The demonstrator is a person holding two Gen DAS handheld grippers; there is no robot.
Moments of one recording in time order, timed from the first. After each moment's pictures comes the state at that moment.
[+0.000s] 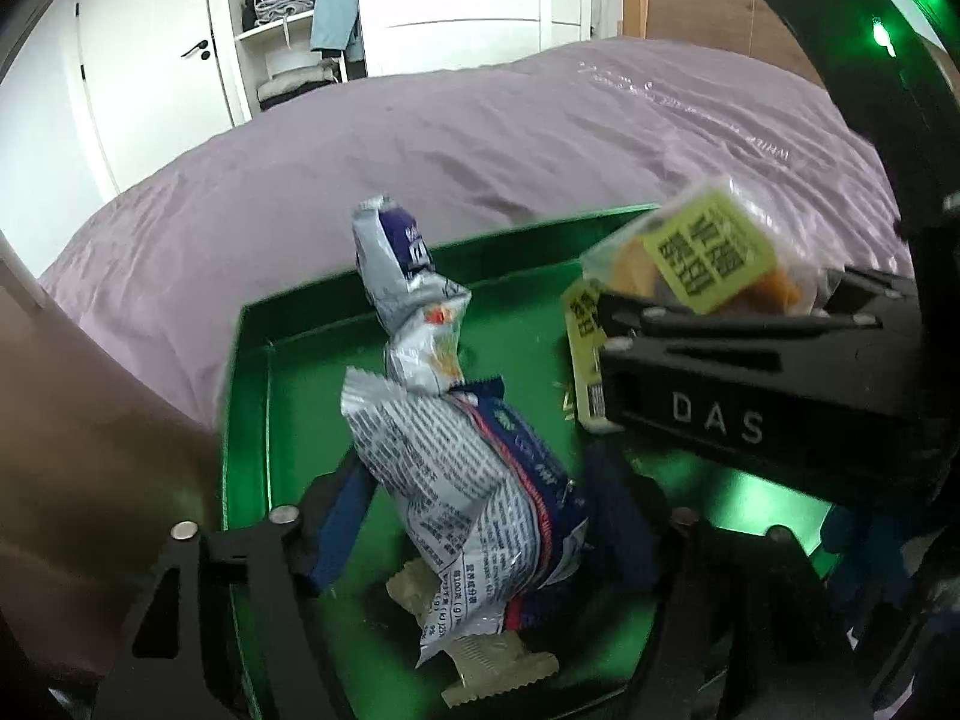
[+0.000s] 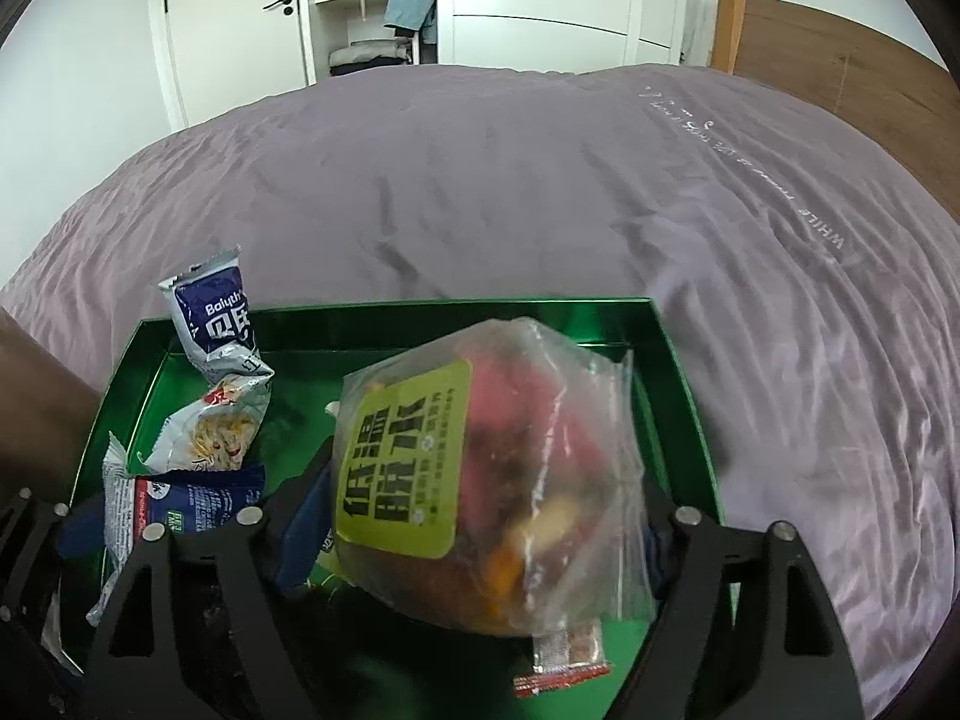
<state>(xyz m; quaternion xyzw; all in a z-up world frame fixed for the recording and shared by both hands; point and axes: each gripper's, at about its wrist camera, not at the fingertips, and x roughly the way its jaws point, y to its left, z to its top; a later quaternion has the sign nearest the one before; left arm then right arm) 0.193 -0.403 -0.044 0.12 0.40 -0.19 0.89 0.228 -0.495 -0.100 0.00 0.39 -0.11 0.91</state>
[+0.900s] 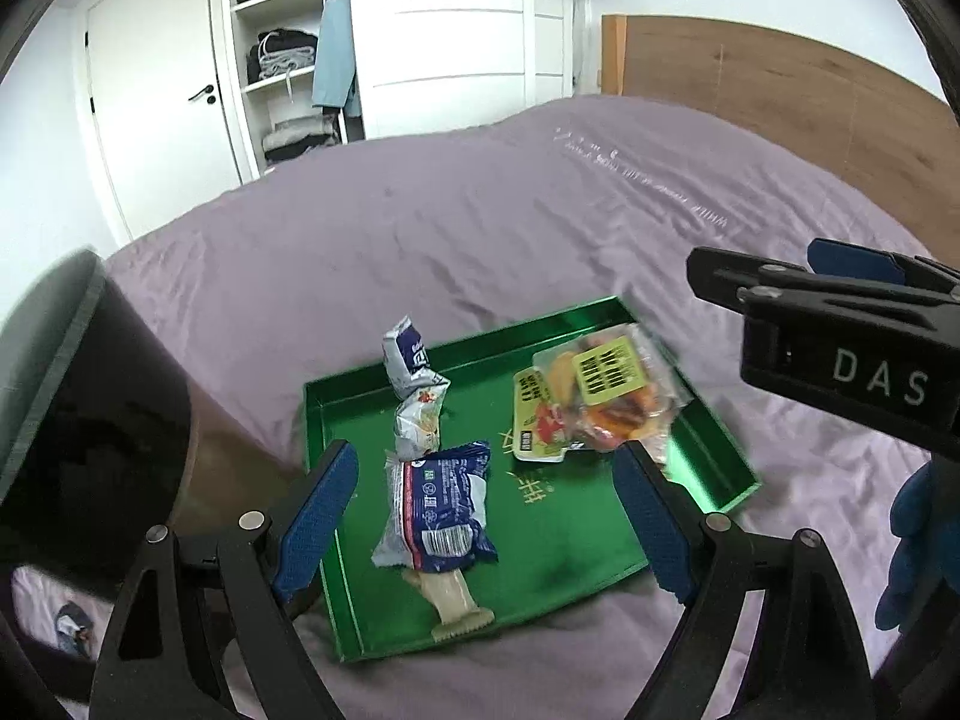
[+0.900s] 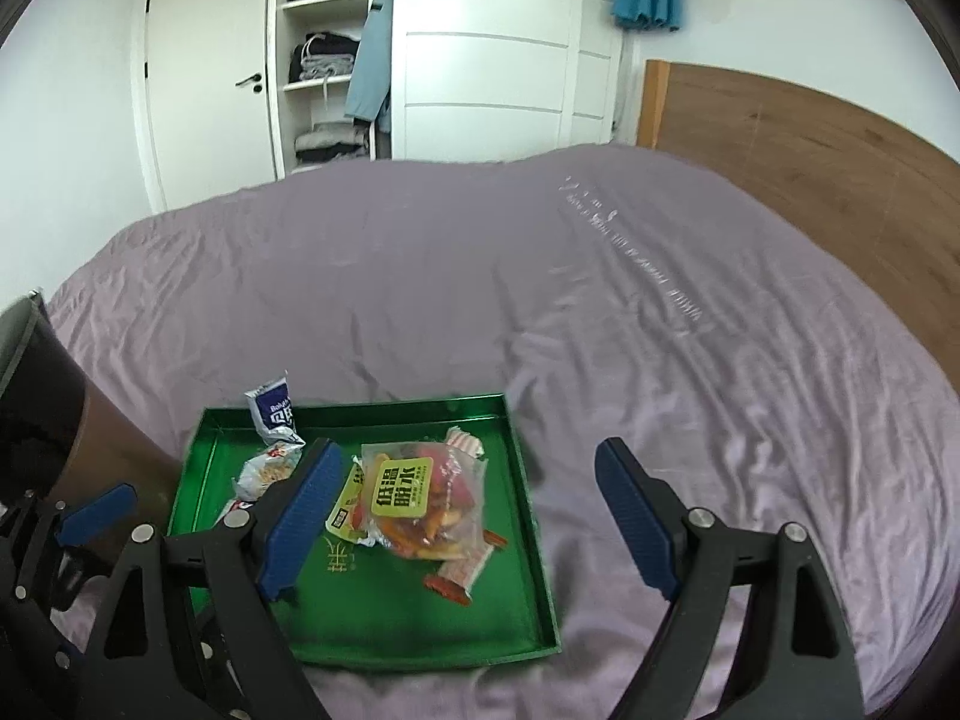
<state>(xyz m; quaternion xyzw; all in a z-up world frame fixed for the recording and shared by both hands) 0.131 -0.393 0.066 0.12 0.36 -0.21 0.90 0.114 -0.485 0.041 -0.01 0.31 -0.17 0.94</state>
